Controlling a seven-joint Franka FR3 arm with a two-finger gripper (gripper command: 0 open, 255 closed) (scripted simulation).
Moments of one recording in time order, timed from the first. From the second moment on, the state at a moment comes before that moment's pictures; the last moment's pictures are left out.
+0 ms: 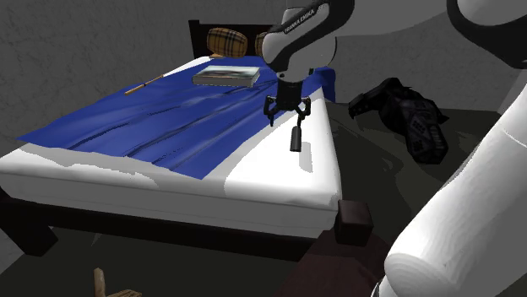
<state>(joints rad) -0.24 -0.11 -0.19 -2.16 0.01 2.11 0.34</state>
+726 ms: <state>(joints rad) -0.33 0.18 -0.28 -2.00 0.15 2.20 0.37</state>
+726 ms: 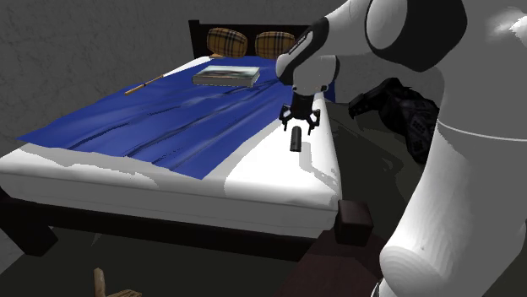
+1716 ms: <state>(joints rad) -0.34 0.22 -0.28 -2.04 0.18 2.28 0.35</state>
